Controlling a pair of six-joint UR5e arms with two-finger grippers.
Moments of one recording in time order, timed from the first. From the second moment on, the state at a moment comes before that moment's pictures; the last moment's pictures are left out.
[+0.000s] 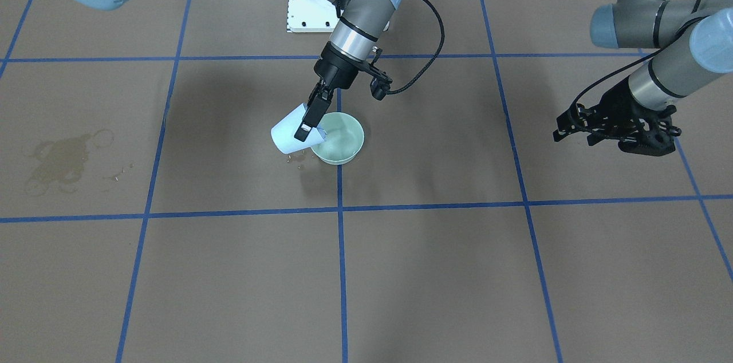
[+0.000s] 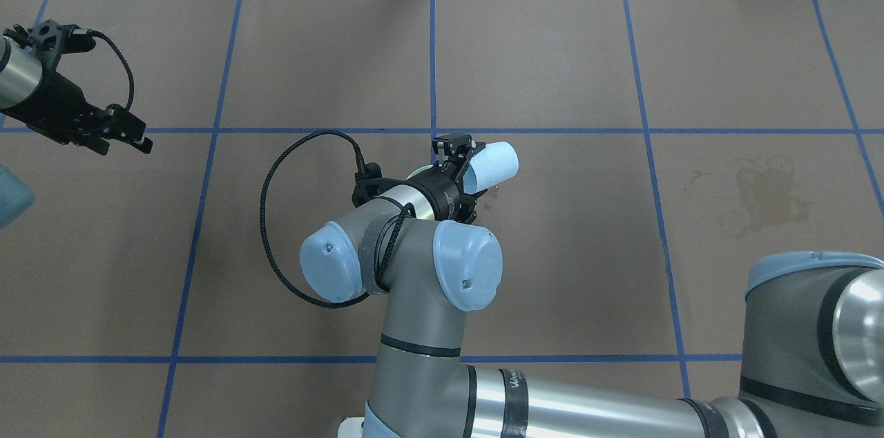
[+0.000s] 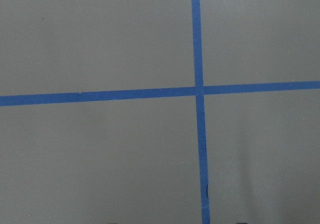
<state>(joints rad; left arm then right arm) -1.03 -1.74 -1.69 -1.93 -2.37 -0.76 0.27 -0.60 1.49 -2.26 0.96 0.07</state>
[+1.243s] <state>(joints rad) -1.03 -1.71 -1.69 -1.93 -2.40 -0.76 0.23 -0.60 1.49 -2.38 0.81 0.07</state>
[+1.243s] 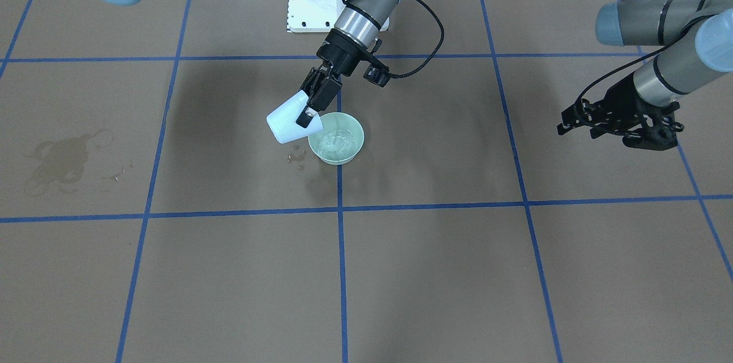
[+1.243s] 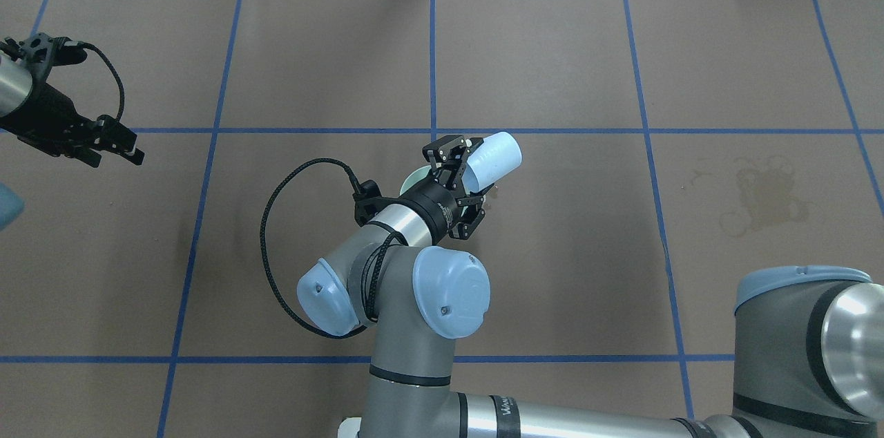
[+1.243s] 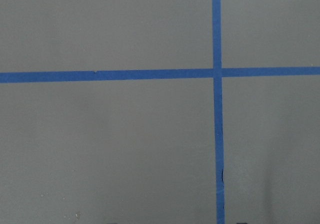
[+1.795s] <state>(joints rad) -1.03 -1.71 -1.70 -1.93 -2.40 -0.76 0.24 -0.59 1.53 -2.29 0.88 0.26</state>
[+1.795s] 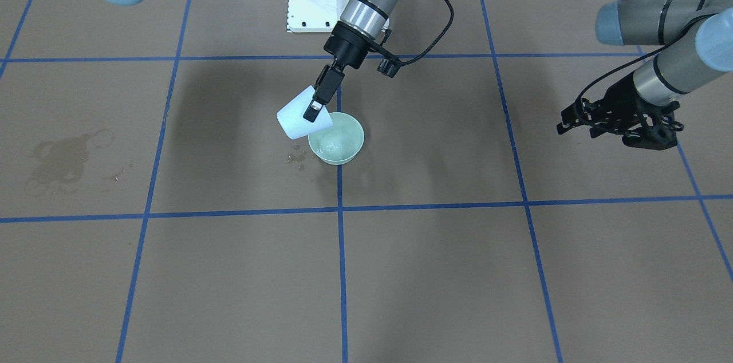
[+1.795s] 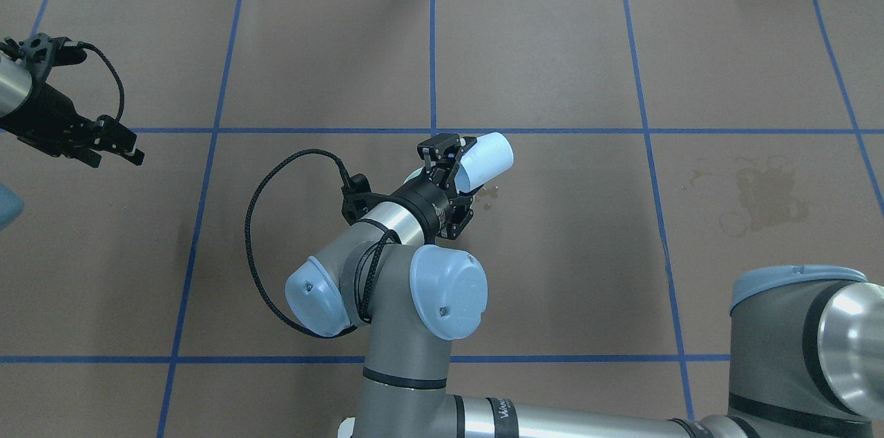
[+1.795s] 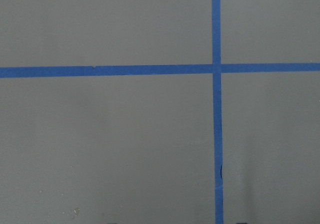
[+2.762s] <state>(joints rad) -1.03 -1.72 -1.73 -1.93 -2.40 -0.77 0.44 -1.16 2.10 -1.79 1.32 0.86</state>
